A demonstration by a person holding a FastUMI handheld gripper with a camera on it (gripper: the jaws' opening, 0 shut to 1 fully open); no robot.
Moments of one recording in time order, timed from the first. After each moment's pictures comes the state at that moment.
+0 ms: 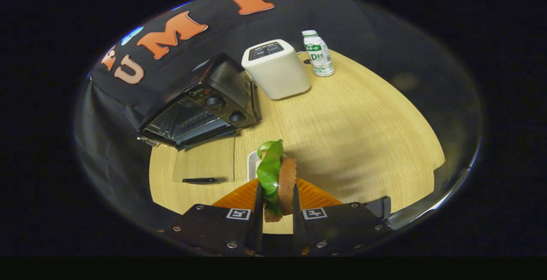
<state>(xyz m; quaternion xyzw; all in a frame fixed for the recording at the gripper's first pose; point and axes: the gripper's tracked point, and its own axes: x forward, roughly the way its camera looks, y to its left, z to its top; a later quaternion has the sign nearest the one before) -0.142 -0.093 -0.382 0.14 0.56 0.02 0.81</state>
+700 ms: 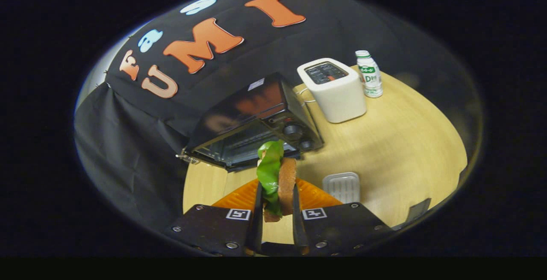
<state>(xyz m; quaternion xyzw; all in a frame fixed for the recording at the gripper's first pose) -0.078 0.029 -0.337 0.23 0.49 0.10 0.84</state>
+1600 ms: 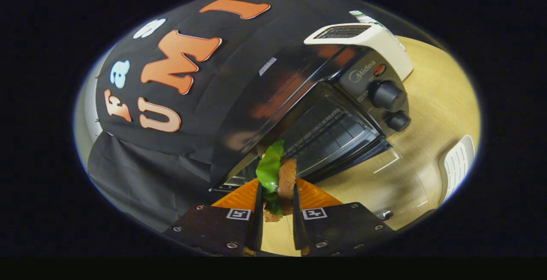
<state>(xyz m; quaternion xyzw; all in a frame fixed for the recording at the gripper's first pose) -0.006 0.163 -0.399 0.41 0.45 0.06 0.79</state>
